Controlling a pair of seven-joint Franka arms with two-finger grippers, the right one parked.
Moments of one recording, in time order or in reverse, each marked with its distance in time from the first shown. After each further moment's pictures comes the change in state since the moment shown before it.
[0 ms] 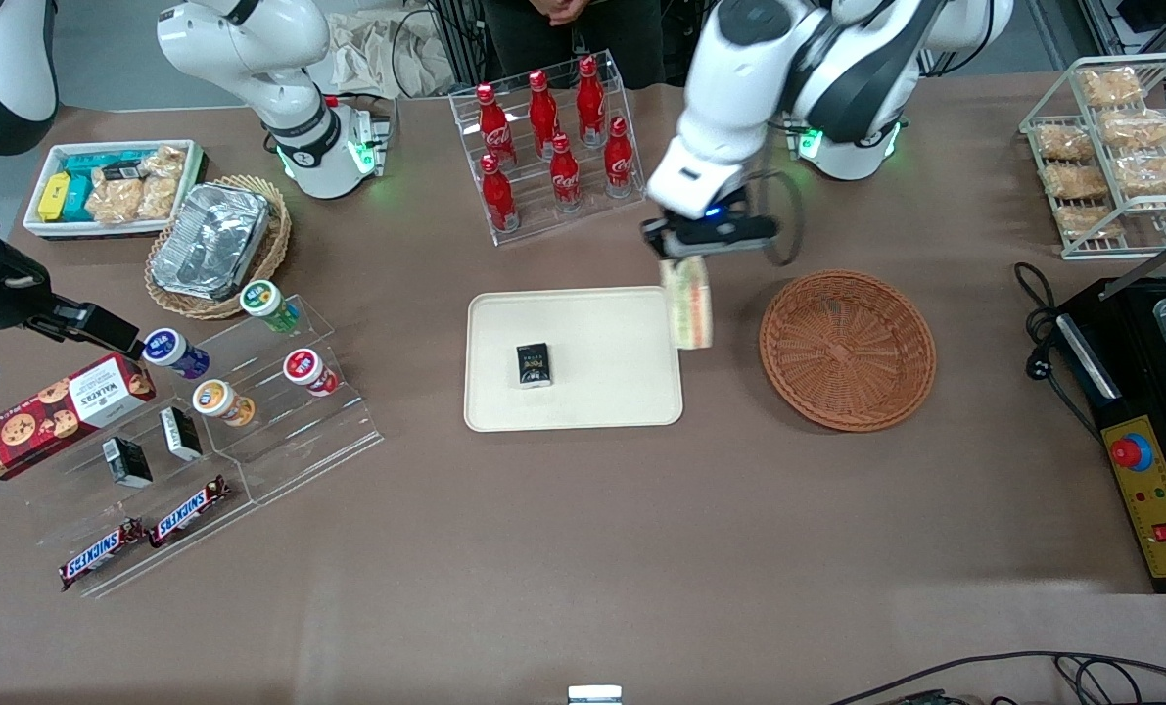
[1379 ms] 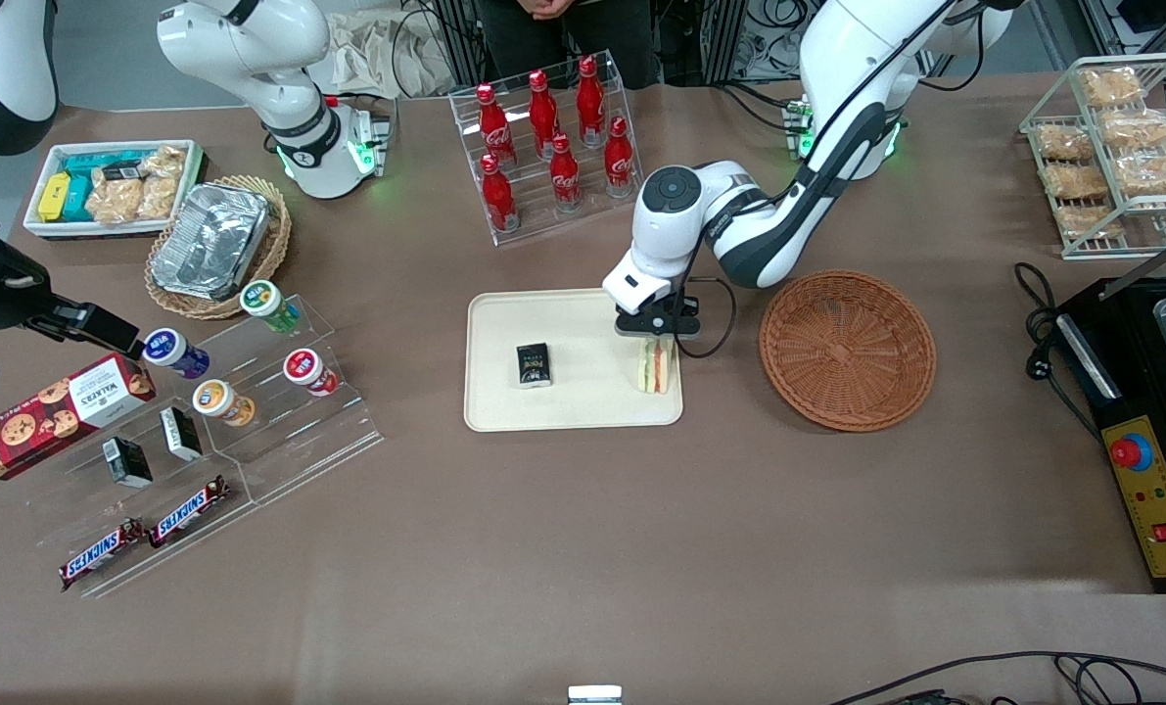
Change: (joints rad) arm -0.055 0.423 0.048 -0.028 0.462 0.263 -0.140
